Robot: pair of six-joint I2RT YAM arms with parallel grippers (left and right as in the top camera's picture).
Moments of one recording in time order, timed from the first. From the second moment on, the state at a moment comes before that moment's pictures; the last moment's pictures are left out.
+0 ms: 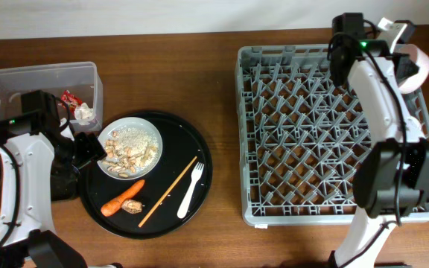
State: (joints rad) left arm 0.30 1.57 1.30 -1.24 0.07 -0.29; right arm -0.02 2.06 1.85 -0.99 1.31 0.36
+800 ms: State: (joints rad) left arm 0.30 1.57 1.30 -1.23 0.07 -0.29; right arm 0.16 2.19 1.84 -1.16 0.91 0.42
